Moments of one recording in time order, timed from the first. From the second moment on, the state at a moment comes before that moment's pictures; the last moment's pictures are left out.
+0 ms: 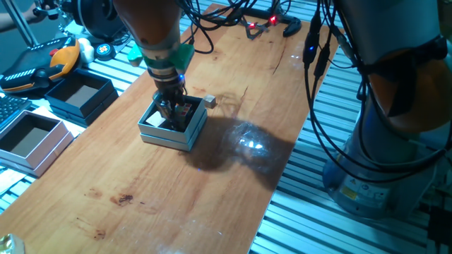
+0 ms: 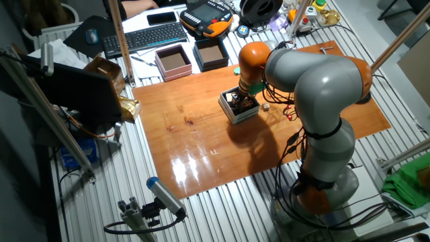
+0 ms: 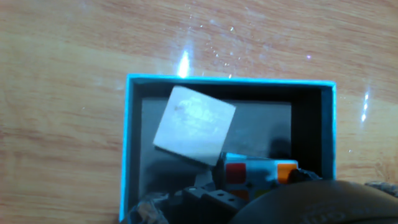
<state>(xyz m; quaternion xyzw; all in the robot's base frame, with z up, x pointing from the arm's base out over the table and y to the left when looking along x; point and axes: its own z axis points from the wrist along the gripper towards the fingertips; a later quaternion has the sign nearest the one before) 0.543 0.038 0.074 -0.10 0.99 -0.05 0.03</state>
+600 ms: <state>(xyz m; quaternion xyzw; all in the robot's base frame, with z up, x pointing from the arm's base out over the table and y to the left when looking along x) 0.547 0.034 0.076 -0.10 0.99 -0.05 0.03</state>
